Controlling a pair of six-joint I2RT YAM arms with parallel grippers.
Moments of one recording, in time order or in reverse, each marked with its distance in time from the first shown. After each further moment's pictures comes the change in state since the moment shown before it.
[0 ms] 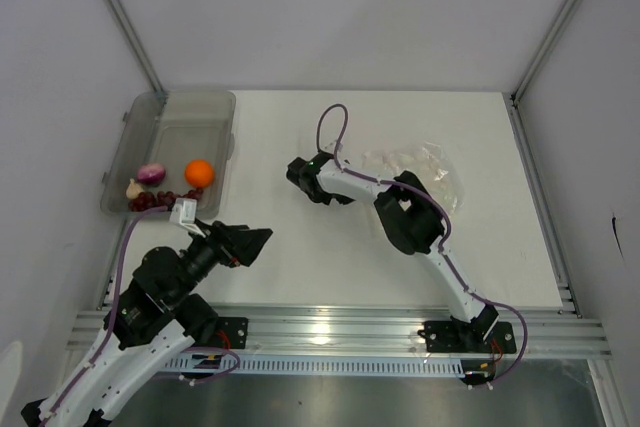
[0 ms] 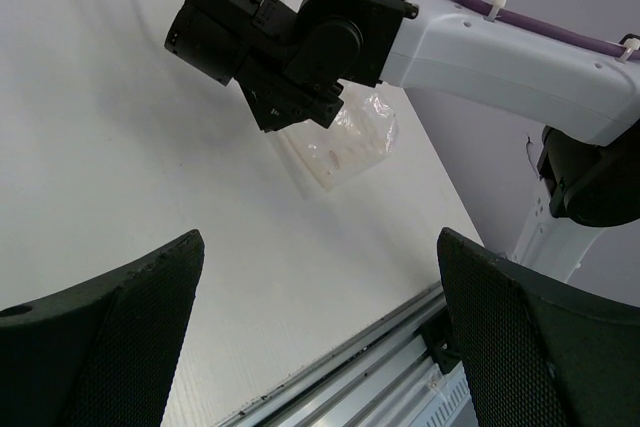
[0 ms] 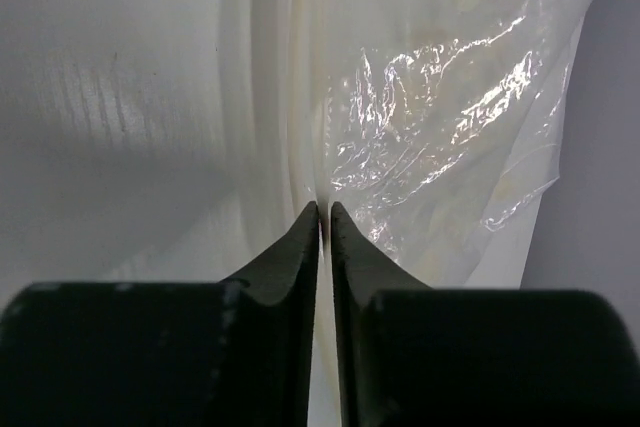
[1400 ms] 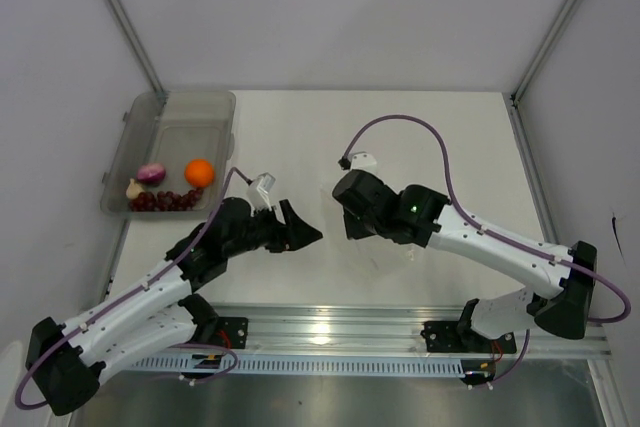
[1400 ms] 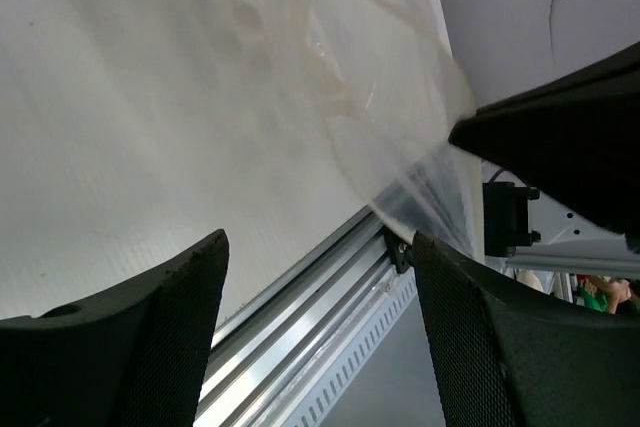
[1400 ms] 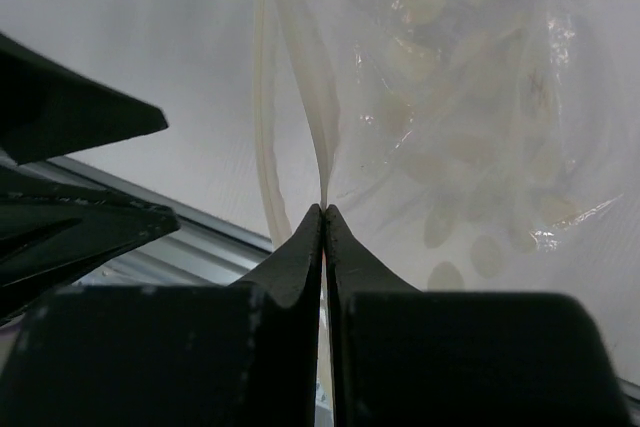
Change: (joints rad) left arm -0.015 0.654 0.035 0.287 0.323 -0.131; right arm 0.215 -1.035 -0.596 0.291 -0.597 0.078
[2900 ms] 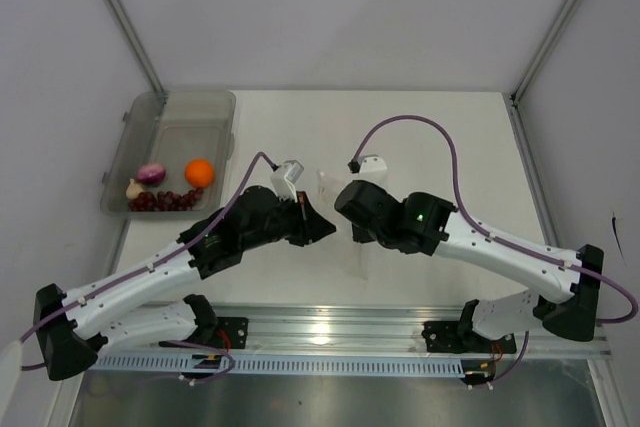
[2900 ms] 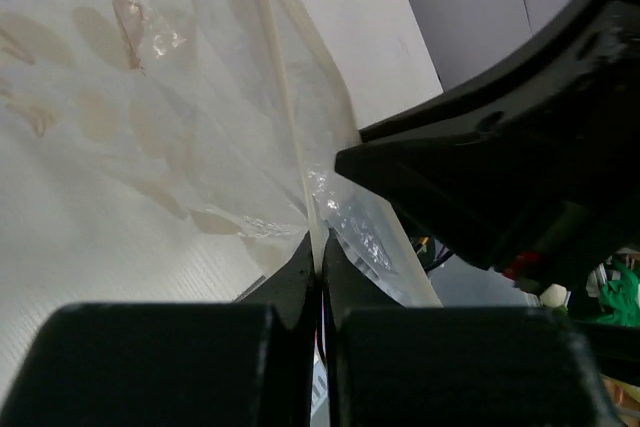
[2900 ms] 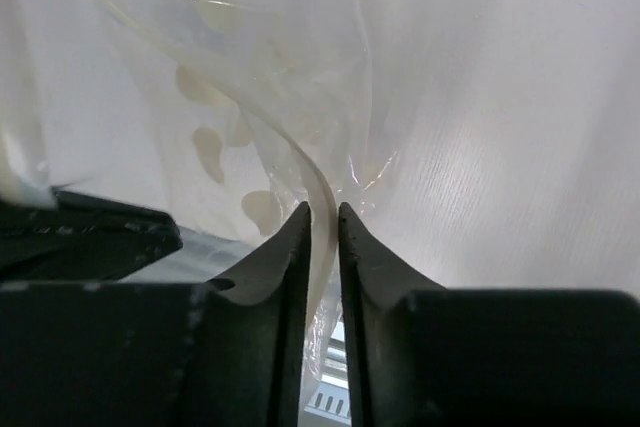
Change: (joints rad) left arm -0.214 0.183 0.276 -0.068 -0.161 0.056; right arm 0.080 -0.048 -0.011 -0.065 0.148 0.090
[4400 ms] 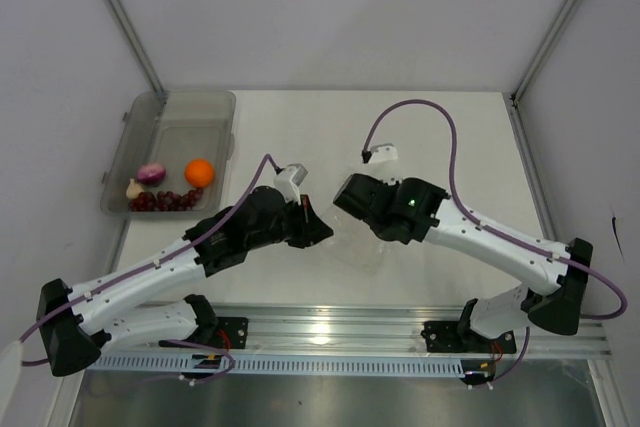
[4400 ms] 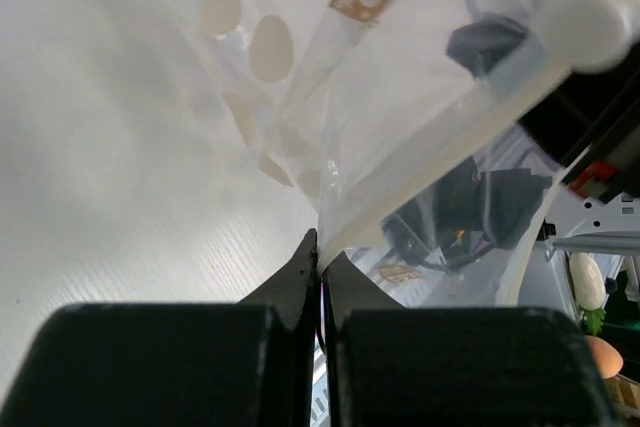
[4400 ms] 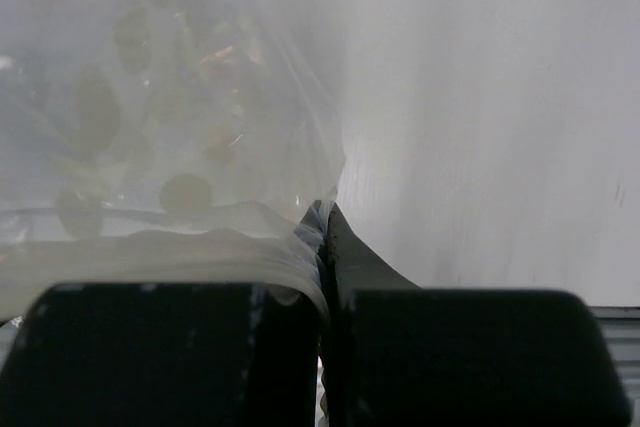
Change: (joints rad) left arm -0.011 0.033 0.013 -0.069 -0.034 0.021; right arm -0.031 0.113 0.108 -0.240 0.226 0.014
